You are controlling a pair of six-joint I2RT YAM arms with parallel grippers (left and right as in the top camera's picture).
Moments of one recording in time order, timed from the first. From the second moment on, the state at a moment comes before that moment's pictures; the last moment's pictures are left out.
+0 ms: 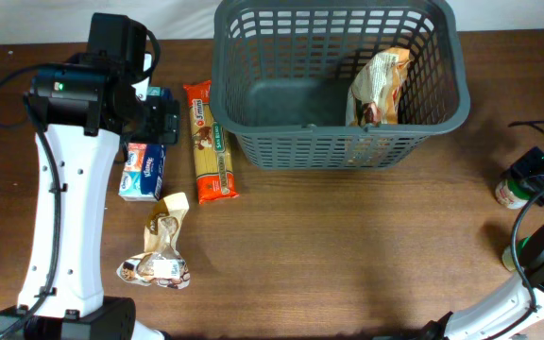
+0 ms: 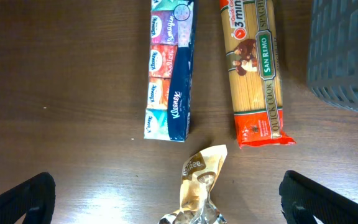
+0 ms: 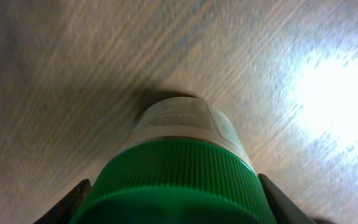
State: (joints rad) left arm -0.13 1.69 2.04 -1.54 -0.23 -0.06; right arm -0.65 2.00 1.48 -0.93 0.00 0.29
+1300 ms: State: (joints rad) left arm -0.13 1.69 2.04 -1.54 -0.23 -0.06; right arm 0.23 1.85 2.20 -0.99 -0.07 0.30
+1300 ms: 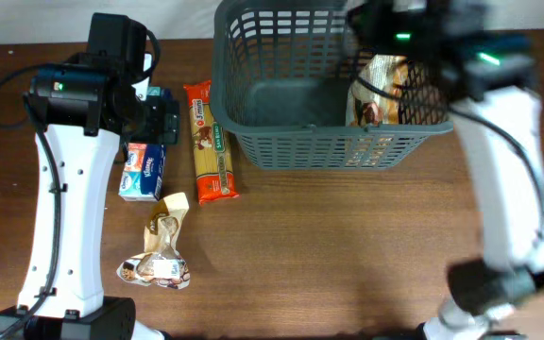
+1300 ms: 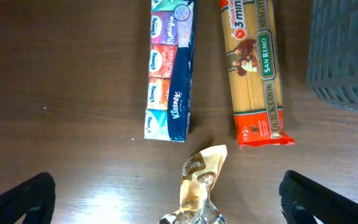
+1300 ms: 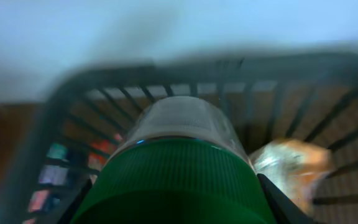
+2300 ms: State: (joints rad) left arm -0.13 1.69 2.04 -1.54 -0.23 -0.06; right arm 0.24 2.32 2.18 -0.97 -0.04 0.40
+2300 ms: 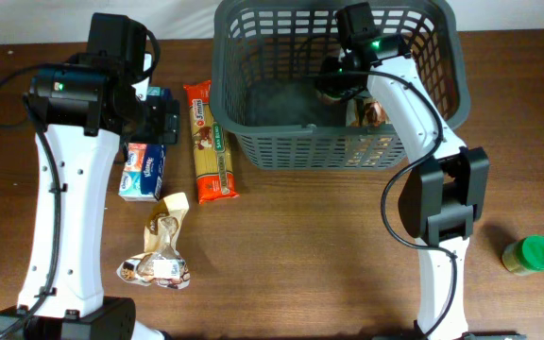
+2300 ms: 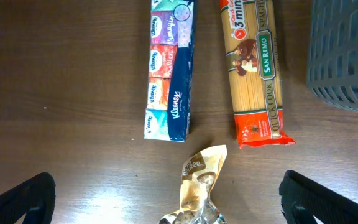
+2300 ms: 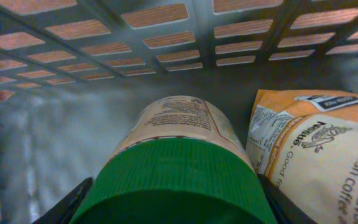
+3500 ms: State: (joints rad) left arm -0.13 1.69 2.04 -1.54 -0.23 -0.06; right arm -0.21 1.66 2.40 -1.63 0.46 0.43
